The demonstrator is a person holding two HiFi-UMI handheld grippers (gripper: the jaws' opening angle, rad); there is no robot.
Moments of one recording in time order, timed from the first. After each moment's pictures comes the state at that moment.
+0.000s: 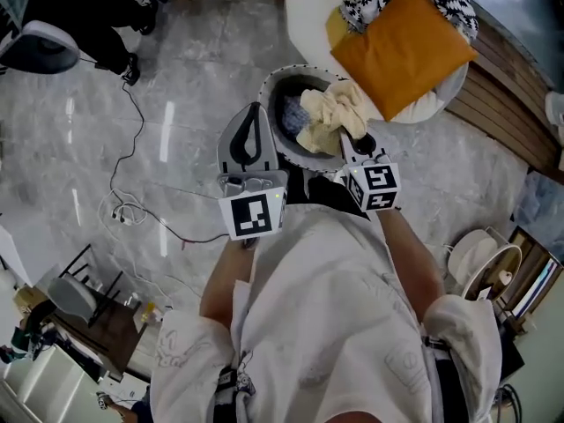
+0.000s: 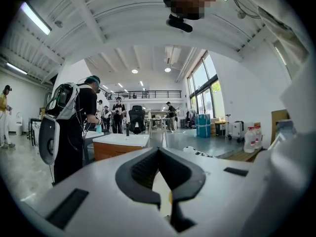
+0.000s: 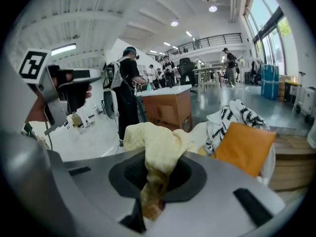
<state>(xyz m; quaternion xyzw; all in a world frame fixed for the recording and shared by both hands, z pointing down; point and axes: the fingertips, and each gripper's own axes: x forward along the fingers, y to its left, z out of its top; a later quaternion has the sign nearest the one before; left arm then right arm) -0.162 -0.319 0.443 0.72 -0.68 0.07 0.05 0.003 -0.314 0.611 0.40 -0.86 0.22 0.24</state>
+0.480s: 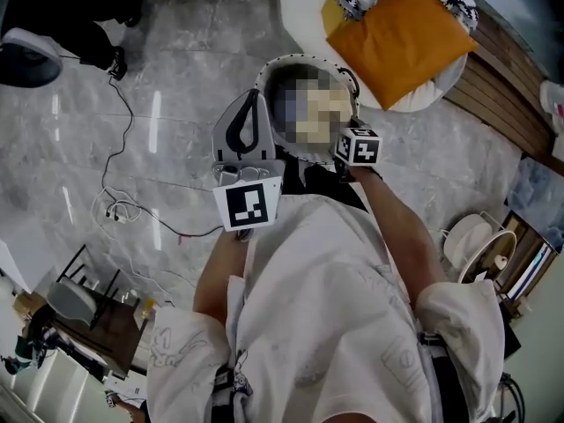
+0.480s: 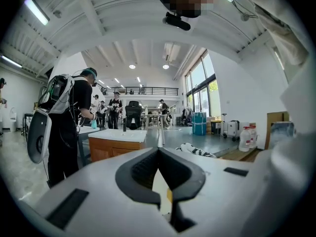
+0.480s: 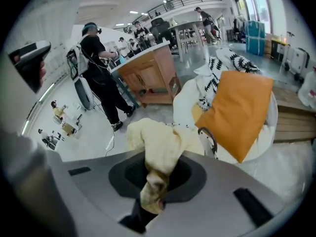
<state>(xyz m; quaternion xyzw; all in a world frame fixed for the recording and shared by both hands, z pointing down) -0.189 -0.344 0.470 0.74 -0.66 0.08 0.08 -0.013 -0.307 0.765 0.40 -0.74 0.42 0.33</state>
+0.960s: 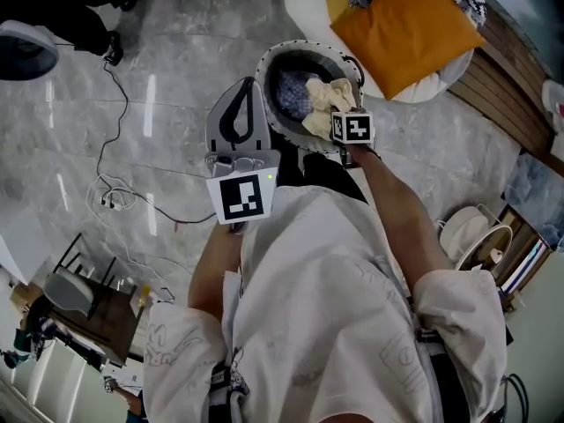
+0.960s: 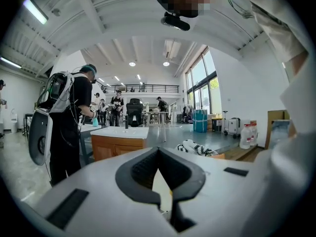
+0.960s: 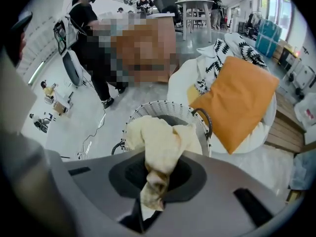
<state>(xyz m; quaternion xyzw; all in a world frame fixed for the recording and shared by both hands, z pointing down) -0.212 -0.346 0.485 0.74 -0.66 0.09 0.09 -0.002 -0.292 0.824 0.38 -0.68 0.42 0.47</state>
